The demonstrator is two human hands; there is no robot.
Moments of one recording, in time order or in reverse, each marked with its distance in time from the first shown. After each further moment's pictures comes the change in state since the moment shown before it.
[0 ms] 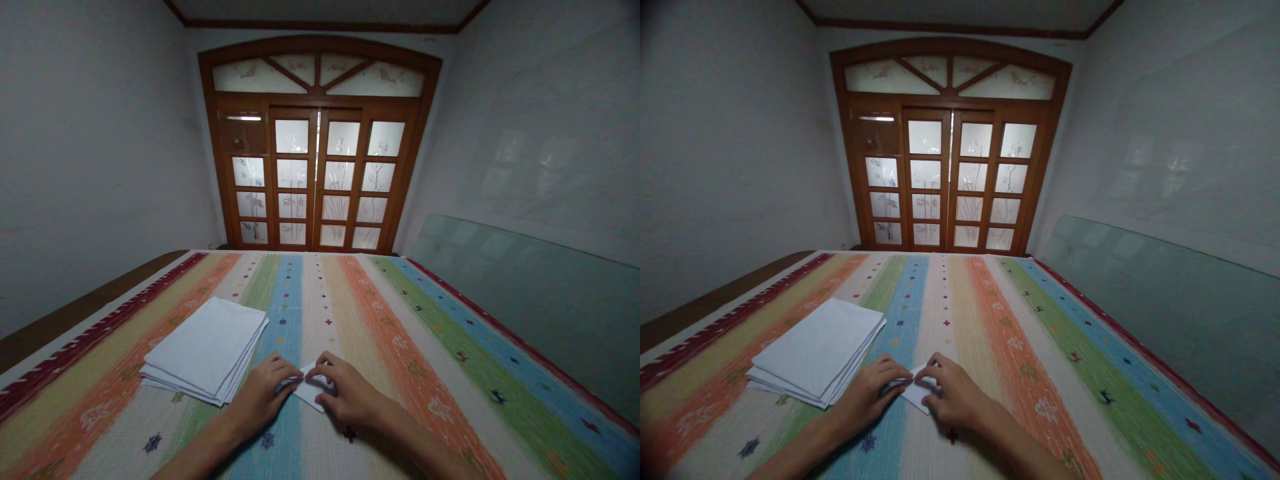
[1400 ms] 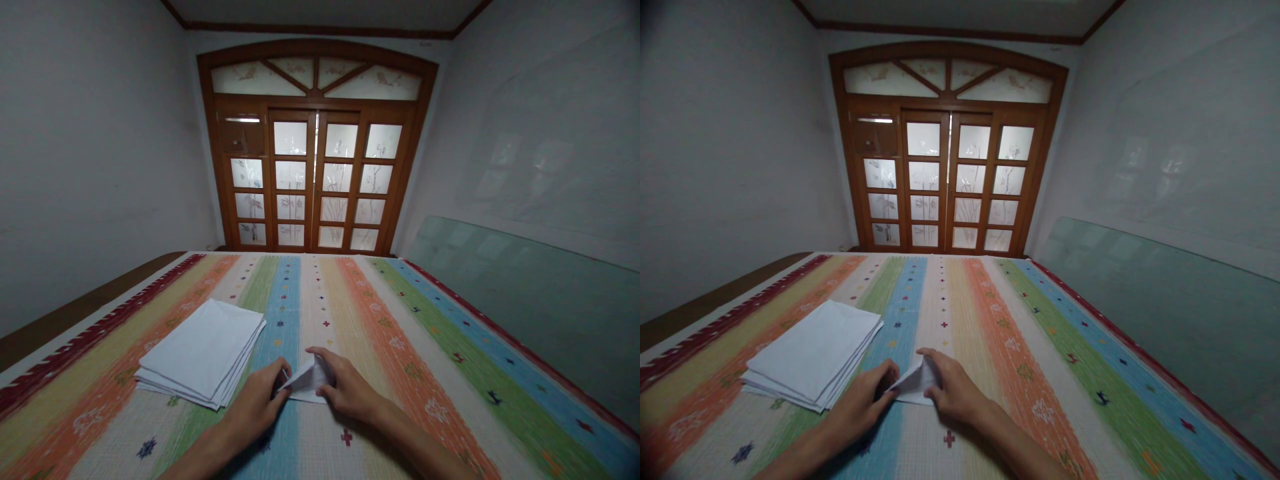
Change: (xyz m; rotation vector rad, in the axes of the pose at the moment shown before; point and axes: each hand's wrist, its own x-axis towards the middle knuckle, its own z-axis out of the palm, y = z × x) left_hand -0.002 0.016 -0.004 -0.077 -0.051 -0.313; right_hand 0.003 0.017 0.005 0.151 0.151 0.004
